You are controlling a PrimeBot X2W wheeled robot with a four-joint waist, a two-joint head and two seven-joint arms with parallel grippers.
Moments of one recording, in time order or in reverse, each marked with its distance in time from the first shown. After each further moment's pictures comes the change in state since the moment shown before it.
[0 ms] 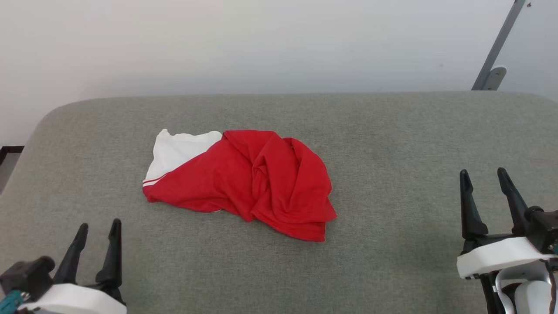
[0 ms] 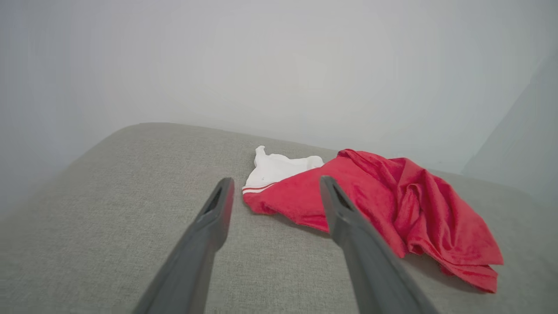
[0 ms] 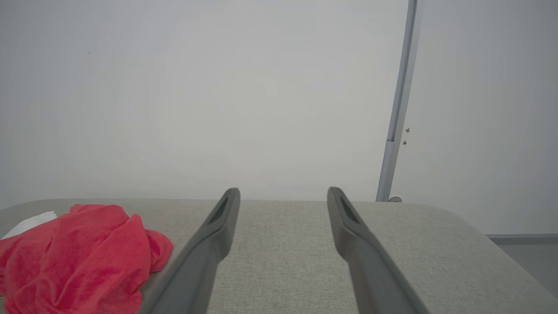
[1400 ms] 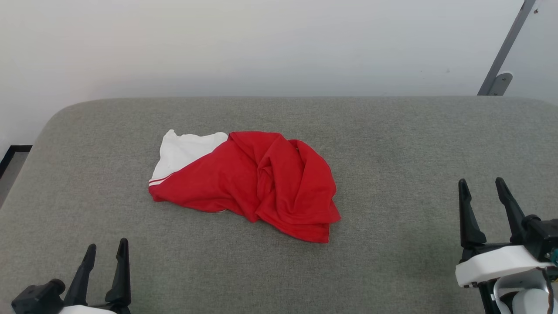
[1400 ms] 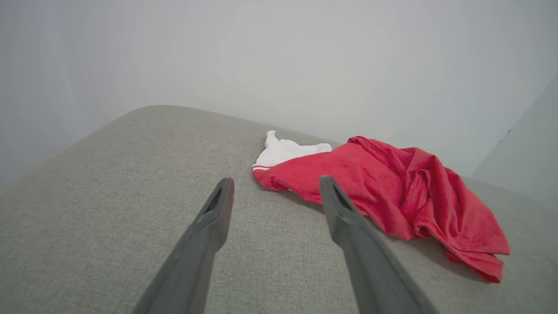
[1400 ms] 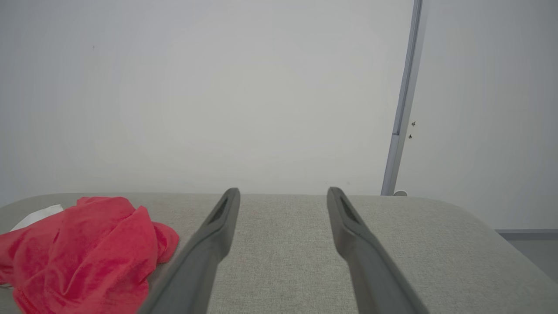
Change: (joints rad) left arm 0.058 -0.204 0.186 0.067 0.186 -0.146 0.000; right arm 0.022 0.006 -0.002 0.017 -0.002 0.000 -0.013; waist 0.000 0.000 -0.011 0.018
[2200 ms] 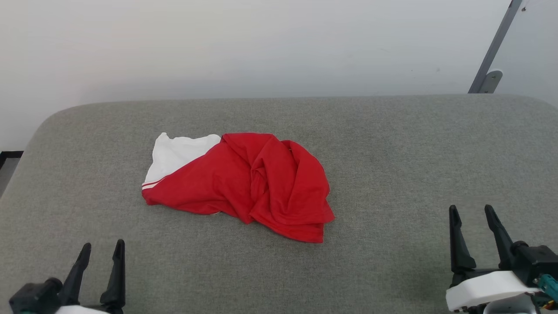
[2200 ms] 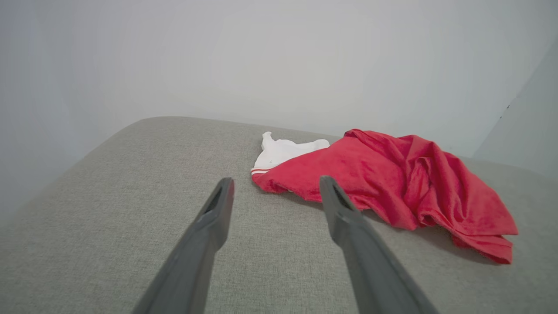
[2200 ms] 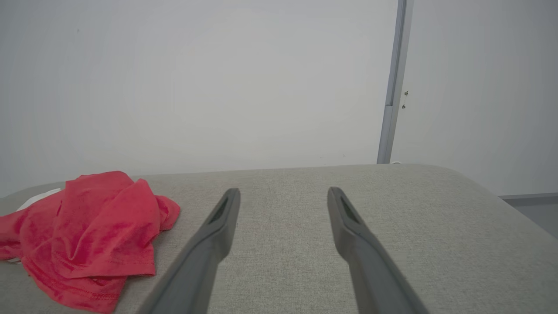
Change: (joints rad) left arm 0.012 0.041 -0.006 -0.015 0.051 0.000 0.000; right arm 0.079 0.040 0.001 0.025 0.000 0.000 -0.043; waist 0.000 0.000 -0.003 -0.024
